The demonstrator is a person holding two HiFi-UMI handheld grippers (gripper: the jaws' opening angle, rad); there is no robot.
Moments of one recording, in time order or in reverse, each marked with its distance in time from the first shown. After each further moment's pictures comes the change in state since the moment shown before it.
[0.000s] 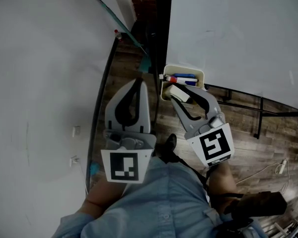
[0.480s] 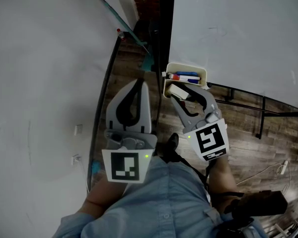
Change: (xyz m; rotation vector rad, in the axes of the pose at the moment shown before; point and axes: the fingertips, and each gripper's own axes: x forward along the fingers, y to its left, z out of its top) left arm -0.007 0.000 0.000 0.010 0.007 -0.001; right arm 0.013 0.005 -0.019 -0.020 0.048 -0.004
